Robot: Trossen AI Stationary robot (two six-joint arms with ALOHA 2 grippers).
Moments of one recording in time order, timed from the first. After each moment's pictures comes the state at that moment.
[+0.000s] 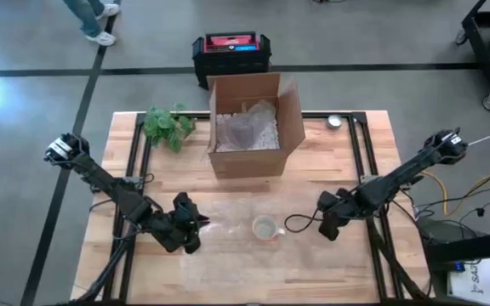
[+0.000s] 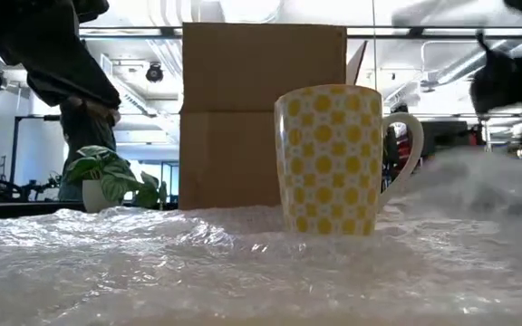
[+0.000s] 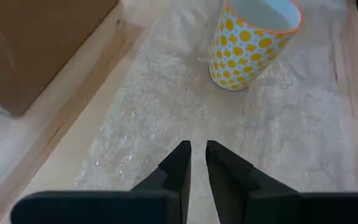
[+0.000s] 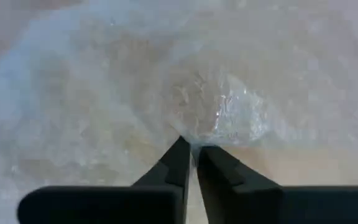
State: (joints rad) left arm -0.66 1.26 0.72 -0.29 -0.65 -0.86; right arm 0.50 1.21 0.61 -0.62 0.11 0.99
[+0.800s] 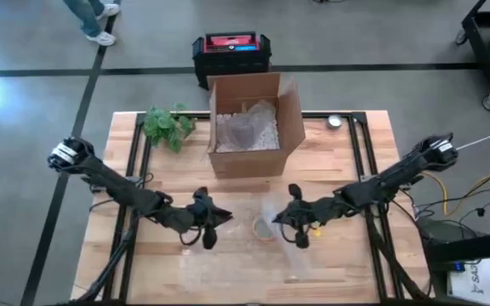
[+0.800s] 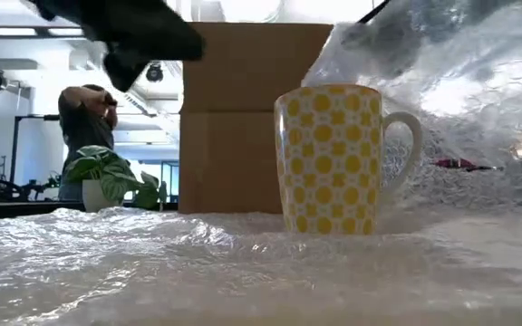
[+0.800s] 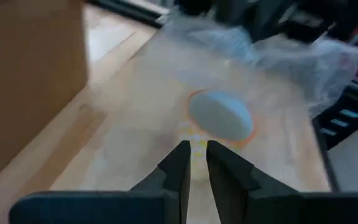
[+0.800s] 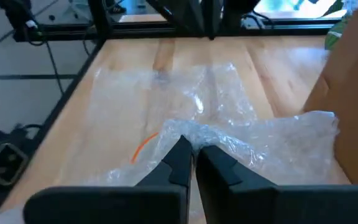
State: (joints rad) left arm -0.47 1.39 0.72 0.27 -0.54 -0.55; right arm 0.40 1.45 0.71 0.25 0.28 0.17
